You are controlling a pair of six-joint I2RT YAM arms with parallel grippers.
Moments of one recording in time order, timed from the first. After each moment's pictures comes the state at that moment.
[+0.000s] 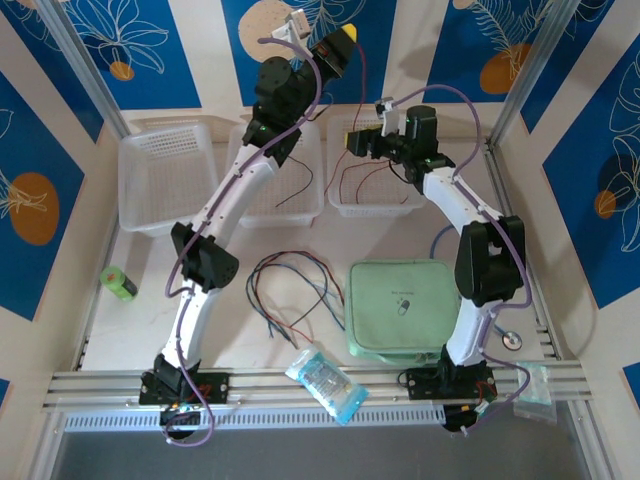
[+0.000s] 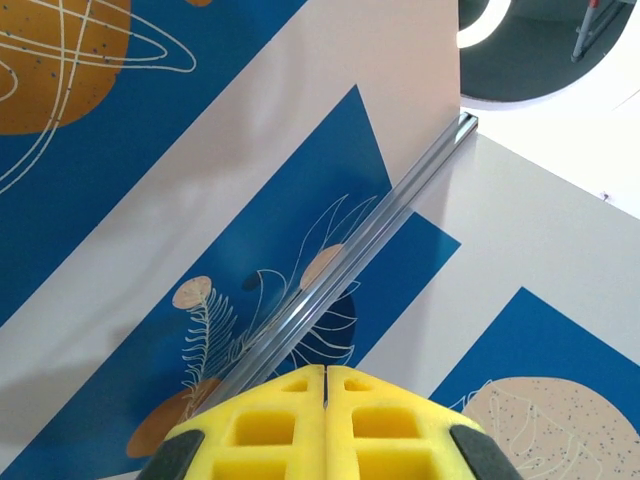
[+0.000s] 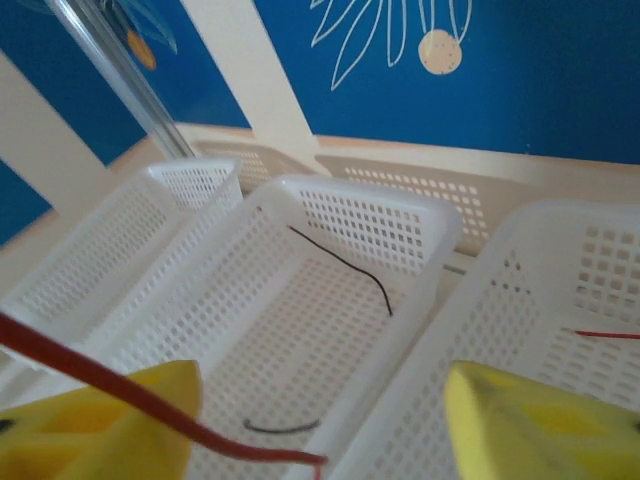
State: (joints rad) left arm -0.59 2.29 2.62 0.14 0.16 -0.89; right arm 0.20 1.88 1.56 0.03 -0.59 0.20
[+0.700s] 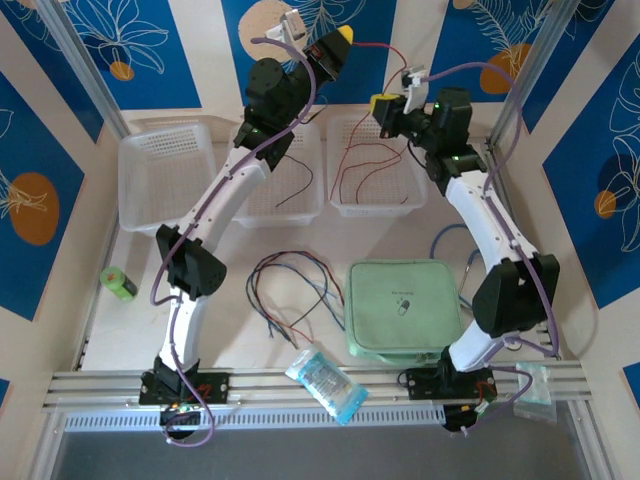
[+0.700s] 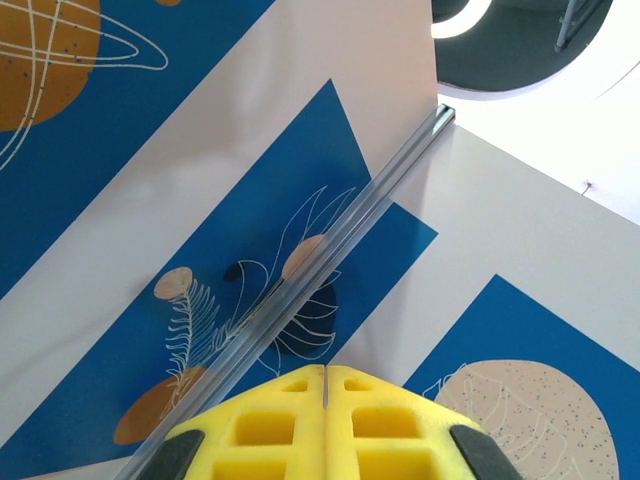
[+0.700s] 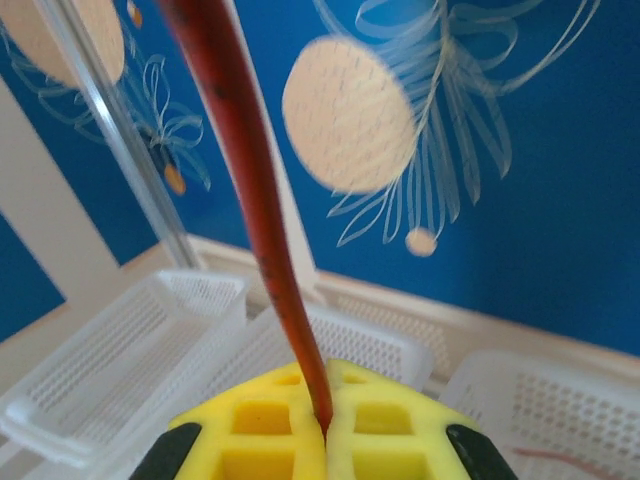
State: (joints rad) left arm -0.59 2.15 2.41 0.21 0.20 -0.89; right arm 0.17 1.62 1.58 0.01 -0.48 0.20
